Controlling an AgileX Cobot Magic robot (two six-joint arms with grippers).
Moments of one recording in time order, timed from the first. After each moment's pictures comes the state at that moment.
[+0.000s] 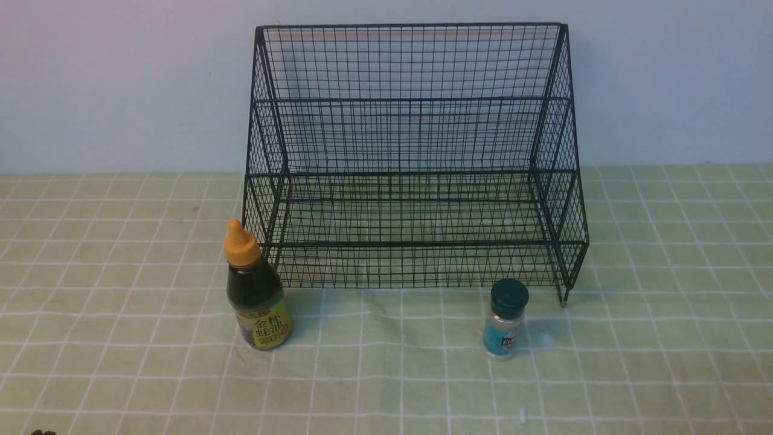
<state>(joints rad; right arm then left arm) -0.03 -0.01 0.03 0.27 0.35 -0.02 -0.05 -0.01 0.03 -0.04 0.38 0.14</state>
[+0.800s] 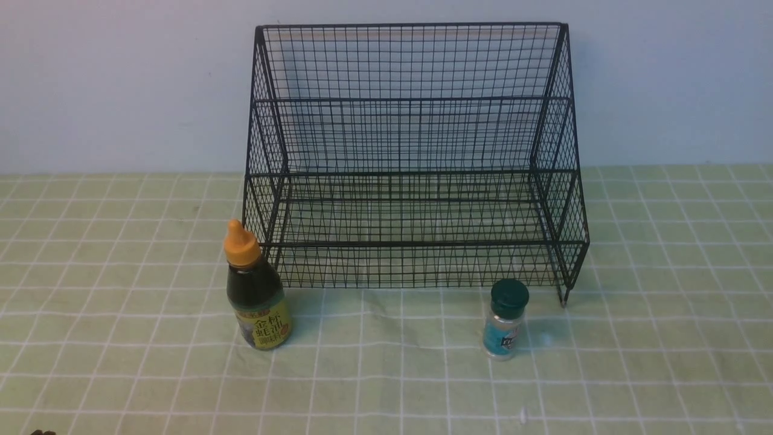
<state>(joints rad) -0.02 0.00 -0.15 0.90 0.09 -0.17 -0.05 -0.01 0.03 -0.04 0.38 0.14</state>
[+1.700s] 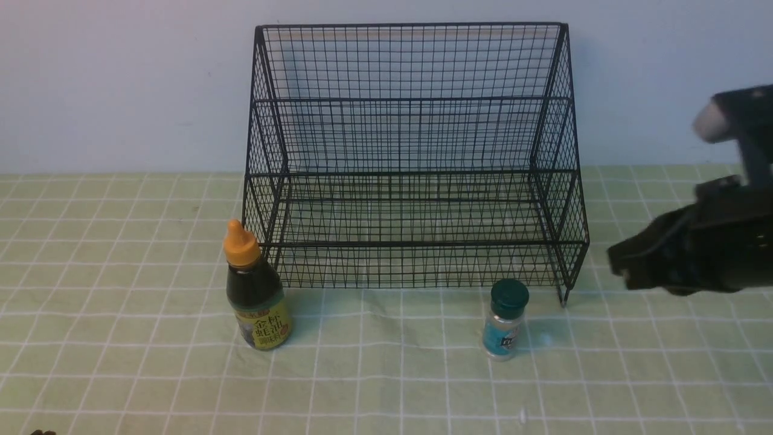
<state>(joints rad) 0.36 1.21 -0.93 0.35 0.77 -0.20 -0.05 -0.01 0.03 -0.04 0.38 0.14</state>
